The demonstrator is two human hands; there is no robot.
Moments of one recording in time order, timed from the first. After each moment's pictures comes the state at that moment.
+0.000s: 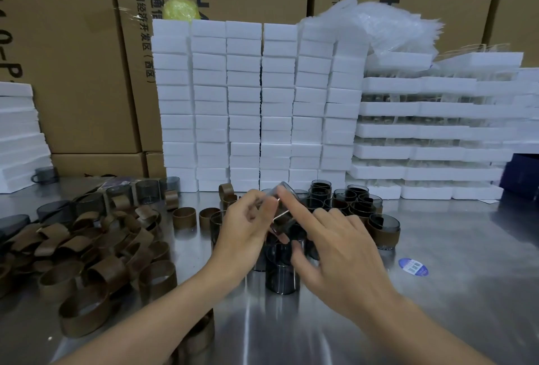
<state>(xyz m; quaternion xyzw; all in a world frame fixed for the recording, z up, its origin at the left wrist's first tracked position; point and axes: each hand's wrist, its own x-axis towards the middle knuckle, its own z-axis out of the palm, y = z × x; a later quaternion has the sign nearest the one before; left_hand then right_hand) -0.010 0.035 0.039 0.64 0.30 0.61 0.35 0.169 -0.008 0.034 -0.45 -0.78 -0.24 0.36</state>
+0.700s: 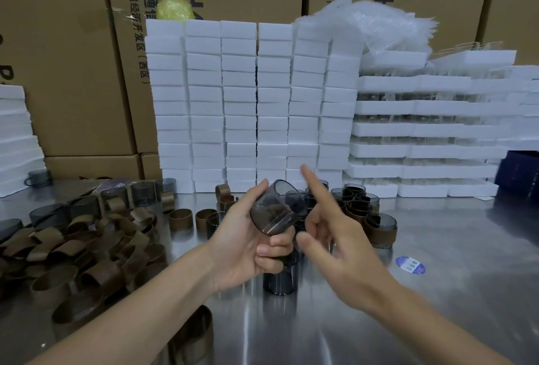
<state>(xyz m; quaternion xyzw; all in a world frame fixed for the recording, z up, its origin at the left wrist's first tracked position) -0.019 0.032 0.061 0.49 0.19 0.33 0.78 0.183 -0.008 0.044 -0.37 -0.77 0.11 0.51</state>
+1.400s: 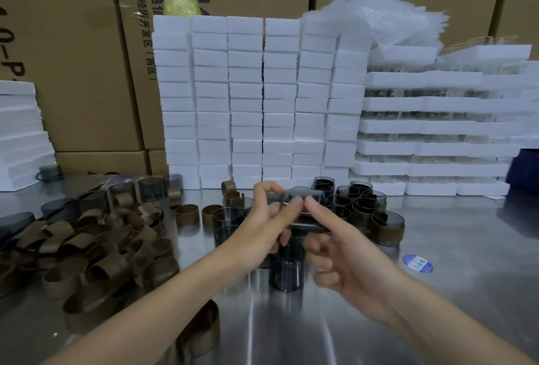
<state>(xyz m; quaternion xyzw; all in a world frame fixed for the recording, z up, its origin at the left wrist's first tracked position) -0.011 0.033 0.050 0.69 0.34 0.44 0.46 0.171 -0.019 0.057 -0.35 -0.50 0.64 0.47</state>
